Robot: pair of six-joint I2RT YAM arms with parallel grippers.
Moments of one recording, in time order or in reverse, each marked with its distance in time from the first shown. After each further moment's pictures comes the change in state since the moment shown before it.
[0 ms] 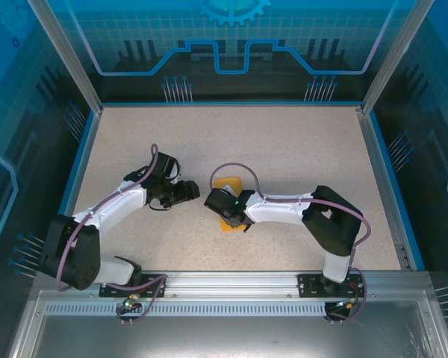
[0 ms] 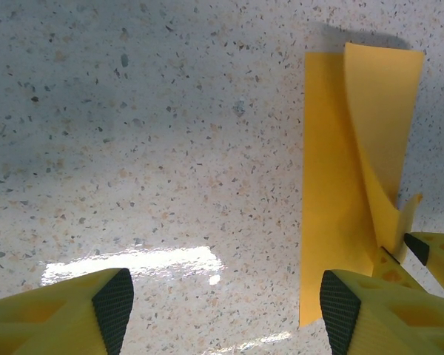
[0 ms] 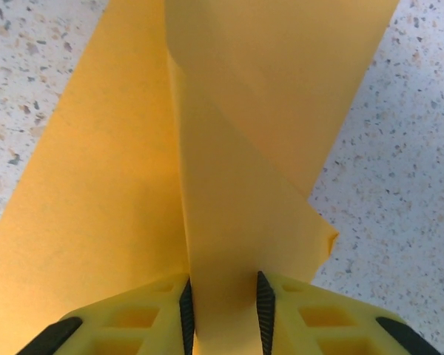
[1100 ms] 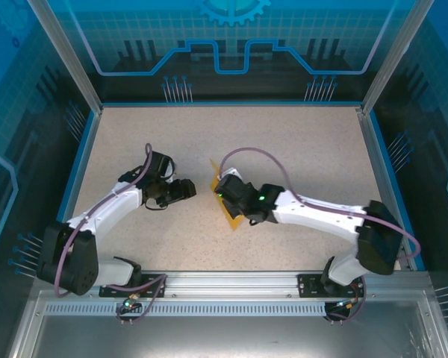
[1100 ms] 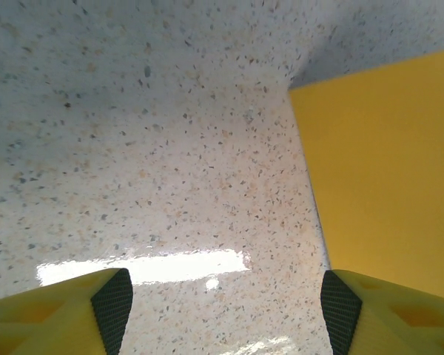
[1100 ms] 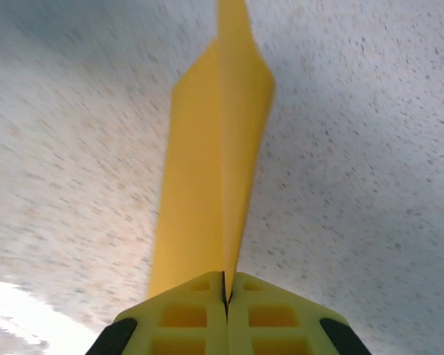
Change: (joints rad) left arm 0.043 -0.060 0.000 -0.033 0.004 0.012; right arm -0.016 -0.346 -0.014 0.024 -0.072 0.030
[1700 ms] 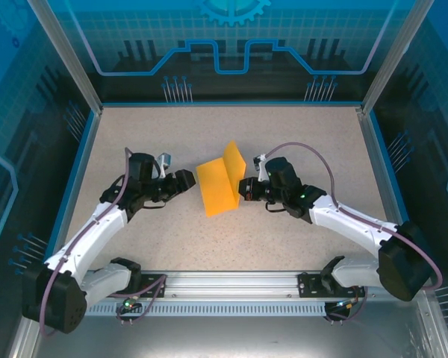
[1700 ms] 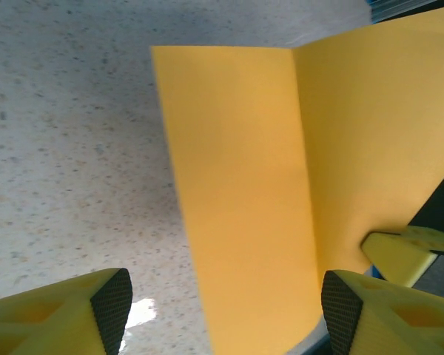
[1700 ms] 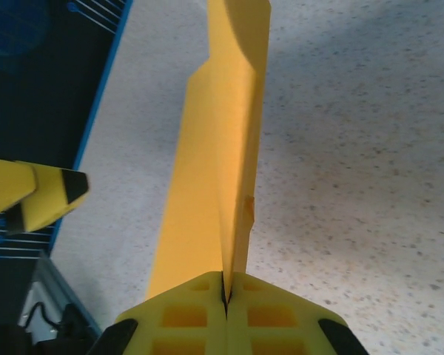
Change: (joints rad) left arm 0.019 -0.249 -0.092 0.214 0.201 -0.178; right arm -0.343 -0.211 -0.335 0.531 -0.657 0.364
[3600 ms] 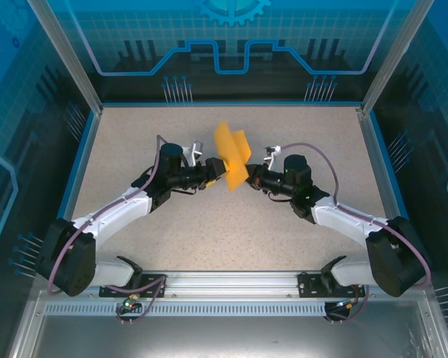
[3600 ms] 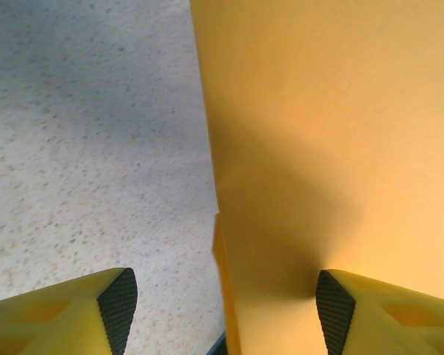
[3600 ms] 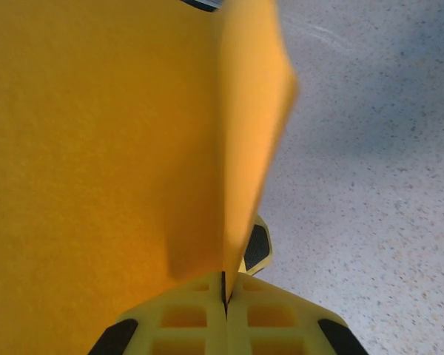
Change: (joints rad) left arm -0.206 0.277 0.071 0.489 0.101 -0.255; right arm -0.146 0.052 -0.132 0.544 -0.281 0.422
